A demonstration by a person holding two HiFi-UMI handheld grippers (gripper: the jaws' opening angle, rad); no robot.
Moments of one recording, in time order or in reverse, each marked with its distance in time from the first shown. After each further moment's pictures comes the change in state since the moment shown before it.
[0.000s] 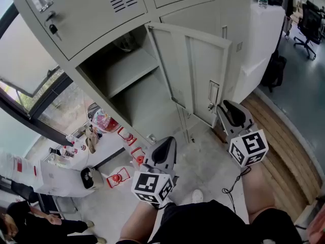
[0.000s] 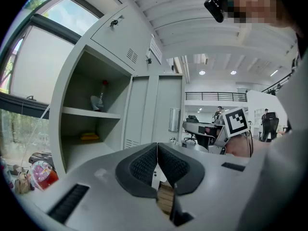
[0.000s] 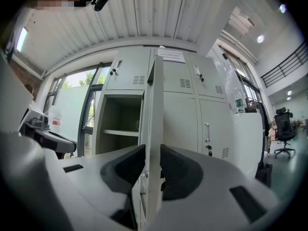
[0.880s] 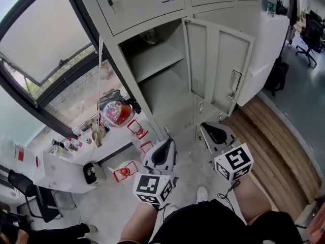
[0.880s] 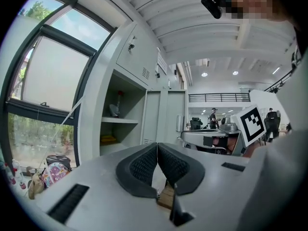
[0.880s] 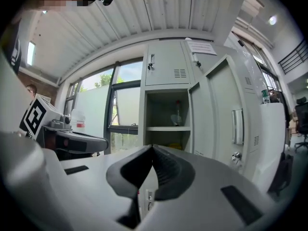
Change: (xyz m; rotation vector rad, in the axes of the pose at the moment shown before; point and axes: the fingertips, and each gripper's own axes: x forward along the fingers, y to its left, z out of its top) left arm -0.116 0.048 0.002 0.008 -0.040 0.052; right arm -0.018 0.201 -0.002 0.013 0.069 0.215
